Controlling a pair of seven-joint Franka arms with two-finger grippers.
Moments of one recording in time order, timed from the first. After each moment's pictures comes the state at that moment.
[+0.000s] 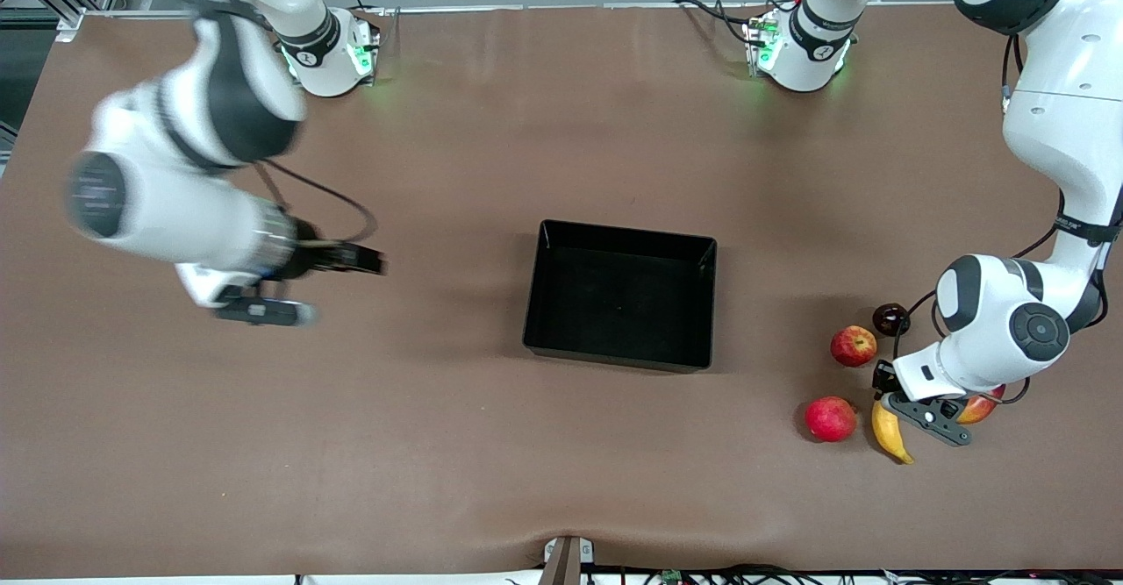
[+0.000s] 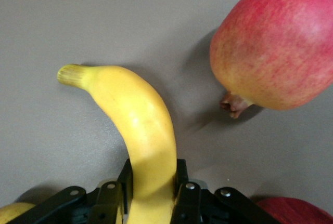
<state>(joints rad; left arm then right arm) 0.42 0.87 -0.43 -1.50 0.44 2.41 0.41 0.38 0.34 -0.05 -1.56 0.29 1.82 0.41</state>
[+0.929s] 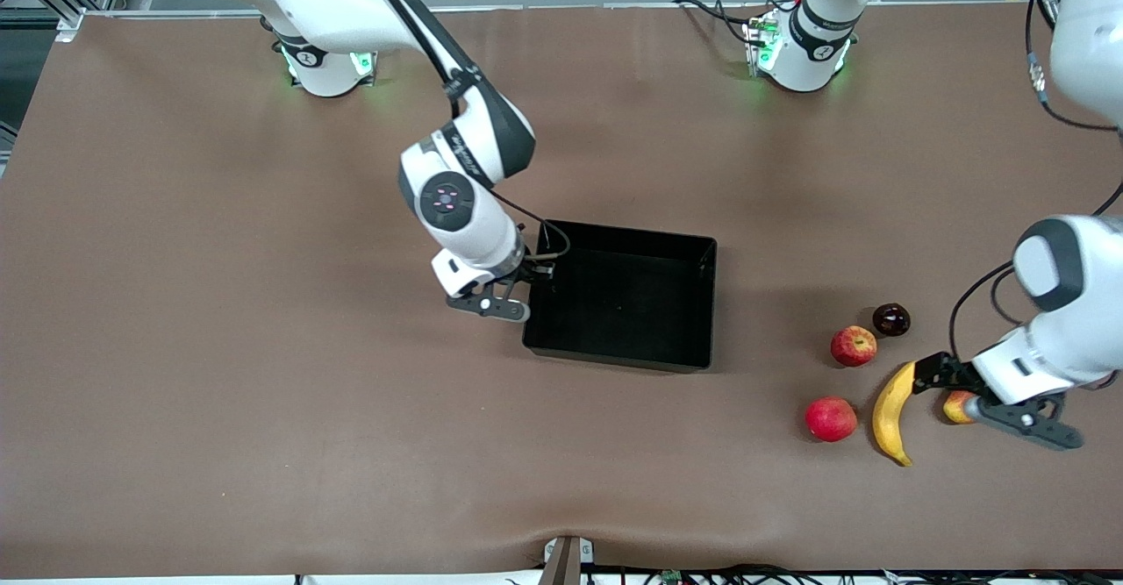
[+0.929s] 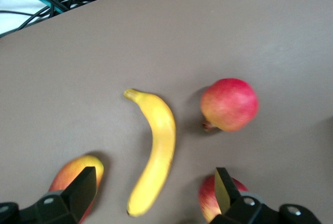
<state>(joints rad) 0.42 0.62 -0.44 -1.45 0.17 2.17 0.35 0.71 0.65 -0.06 -1.56 0.23 2.26 0.73</state>
